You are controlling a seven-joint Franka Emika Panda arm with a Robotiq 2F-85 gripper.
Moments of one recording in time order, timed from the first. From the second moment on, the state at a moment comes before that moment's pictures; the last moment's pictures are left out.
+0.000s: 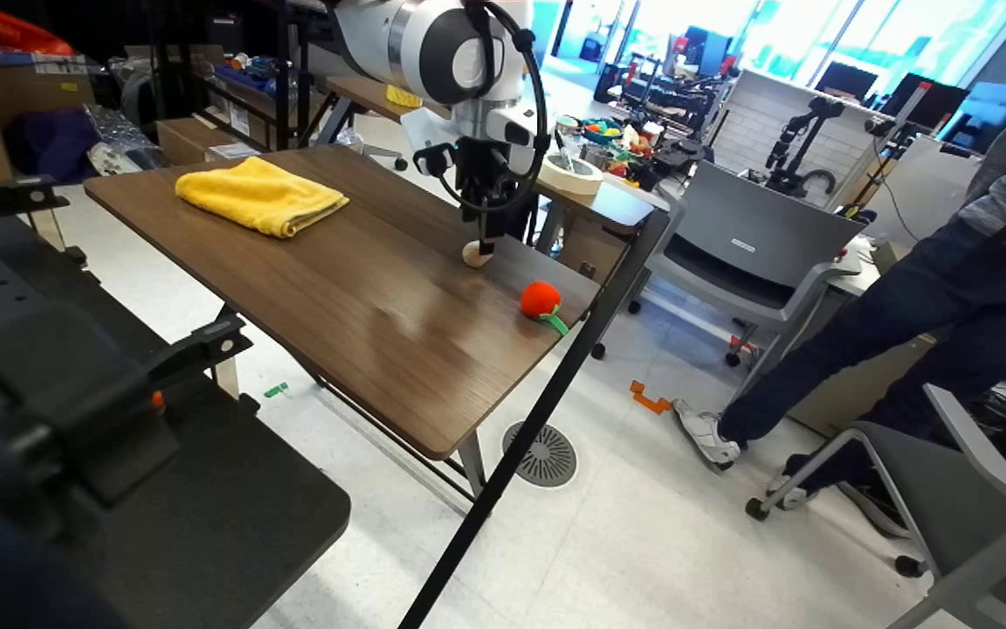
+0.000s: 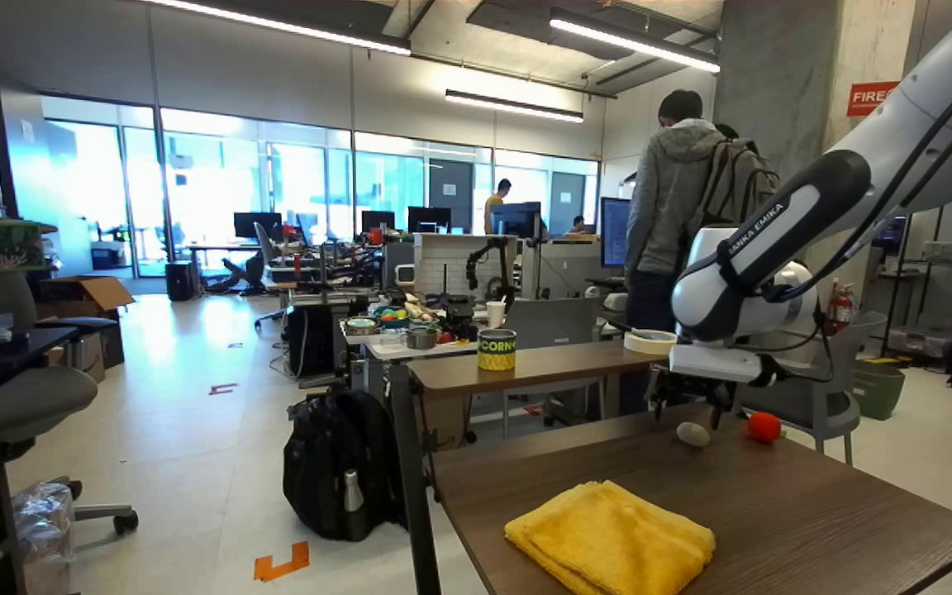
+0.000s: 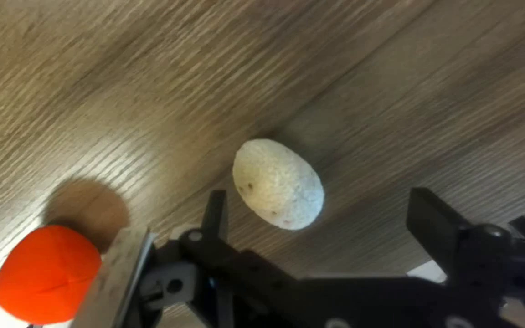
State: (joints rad) arm 0.07 1.15 -0.20 -1.25 0.14 2.57 0.52
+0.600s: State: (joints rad) arm 0.08 1.19 -0.20 -1.19 0.14 2.53 0.60
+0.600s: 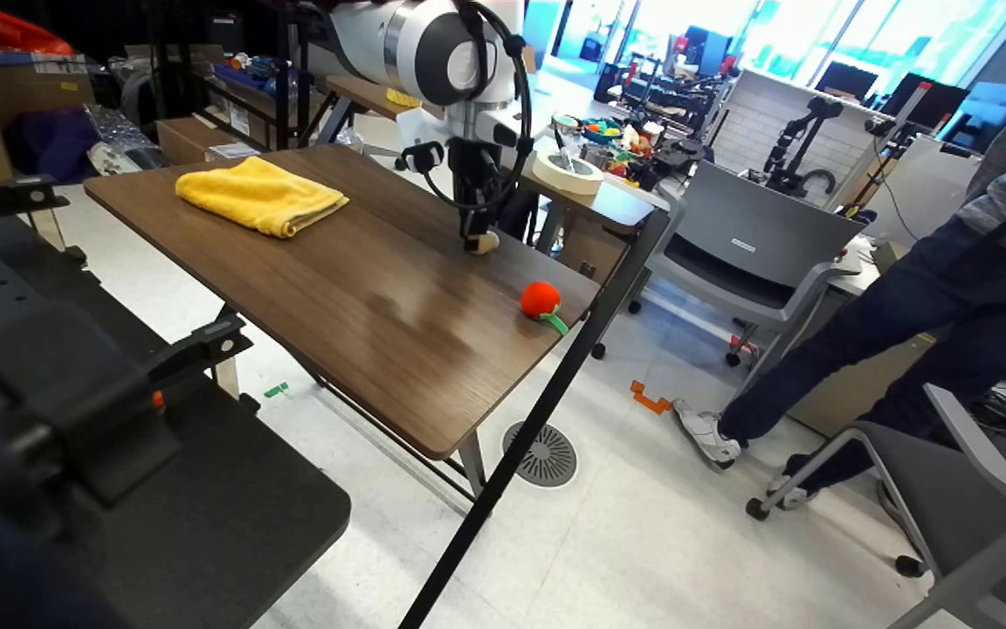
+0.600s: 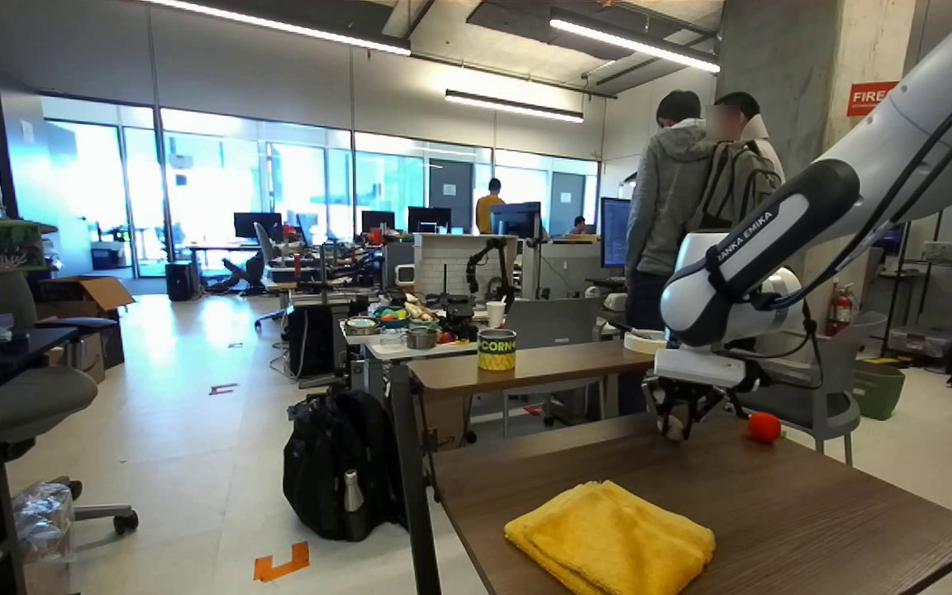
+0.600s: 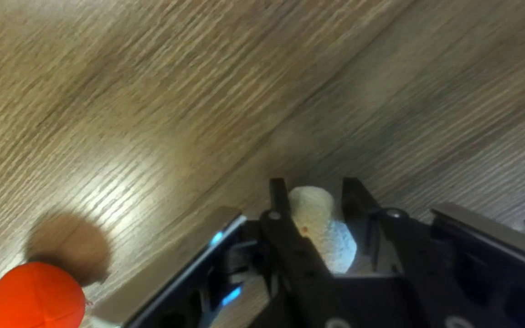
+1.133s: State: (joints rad) arm 0.12 1.20 -0.20 -1.18 0.14 2.57 0.62
